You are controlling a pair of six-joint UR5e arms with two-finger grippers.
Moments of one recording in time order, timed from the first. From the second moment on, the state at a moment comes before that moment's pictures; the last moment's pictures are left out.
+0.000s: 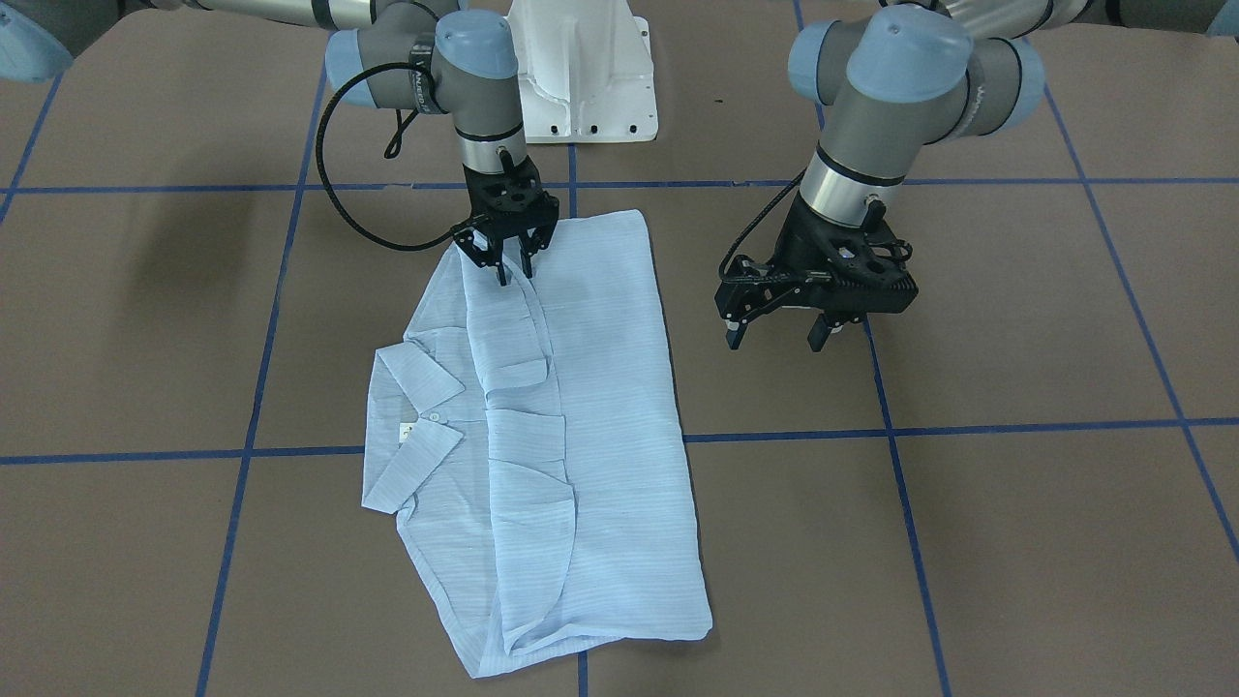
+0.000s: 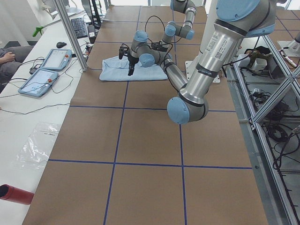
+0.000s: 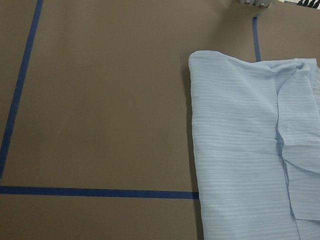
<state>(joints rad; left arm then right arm) -0.77 -2.09 -1.79 -1.81 -1.86 -1.17 0.29 -1.03 1.74 -1.44 1.48 0.99</state>
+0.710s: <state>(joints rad) -0.76 -2.10 -1.79 -1.81 -1.86 -1.19 0.31 -1.04 1.76 -1.44 1.48 0.99</state>
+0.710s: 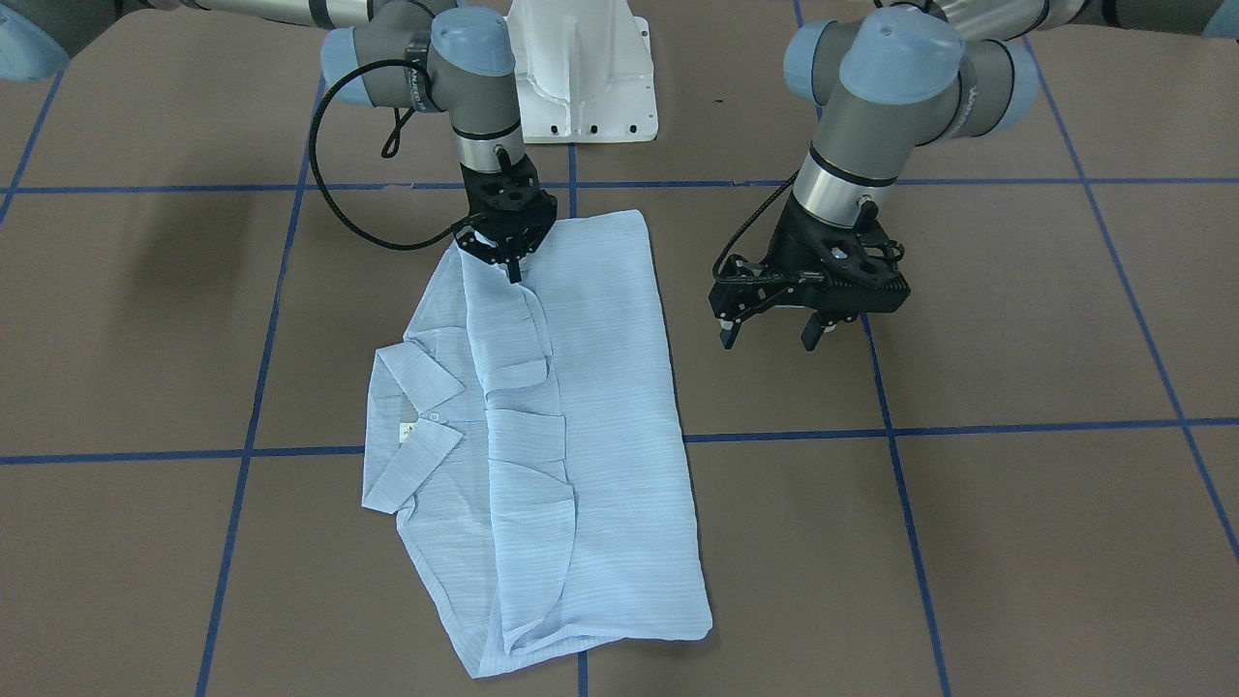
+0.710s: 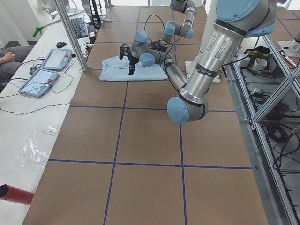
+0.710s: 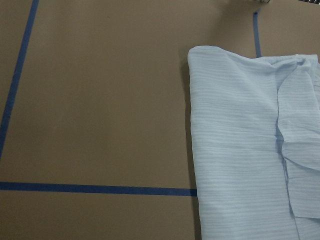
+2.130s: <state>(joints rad) -0.72 -2.13 -1.79 -1.80 -1.86 -1.26 0.49 -1.19 1.86 -1.43 1.53 1.05</state>
